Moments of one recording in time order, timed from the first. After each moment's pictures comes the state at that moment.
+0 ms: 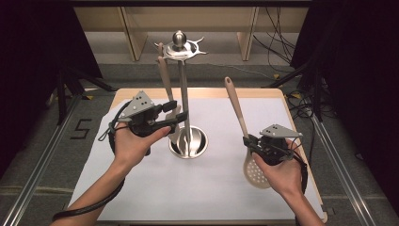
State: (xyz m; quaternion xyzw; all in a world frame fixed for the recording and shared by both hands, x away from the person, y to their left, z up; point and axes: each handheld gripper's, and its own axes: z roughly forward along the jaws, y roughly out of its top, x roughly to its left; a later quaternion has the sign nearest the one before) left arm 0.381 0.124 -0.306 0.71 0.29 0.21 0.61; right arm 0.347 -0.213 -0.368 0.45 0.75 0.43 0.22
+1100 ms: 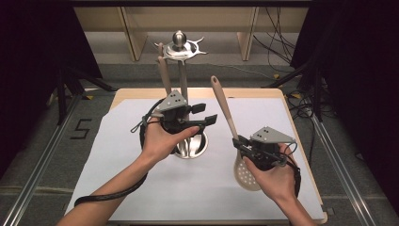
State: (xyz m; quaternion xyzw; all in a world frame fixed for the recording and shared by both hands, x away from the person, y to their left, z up) left arm 0.401 0.060 -0.316 0.73 0.28 0.12 0.61; right arm 0.332 -0.188 -0.357 0.39 0.76 0.46 0.24
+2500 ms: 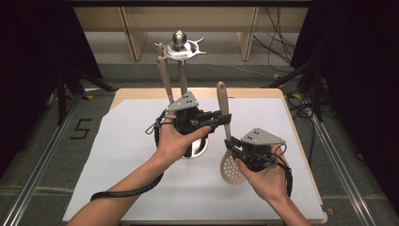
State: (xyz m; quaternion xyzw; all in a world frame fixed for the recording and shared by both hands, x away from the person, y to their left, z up) left arm 0.393 0.034 -0.313 0.72 0.23 0.06 0.66; right arm 0.333 -0.171 -0.360 0.37 0.77 0.46 0.24
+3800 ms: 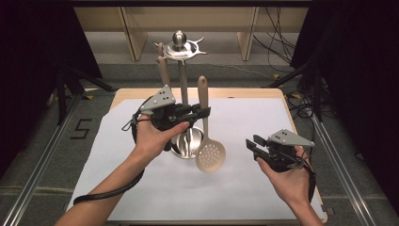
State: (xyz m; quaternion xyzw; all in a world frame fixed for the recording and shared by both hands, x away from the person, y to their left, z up) left arm 0.394 0.084 -0.300 0.71 0.22 0.12 0.65; right arm 0.331 -0.227 -0.366 0.43 0.73 0.46 0.25
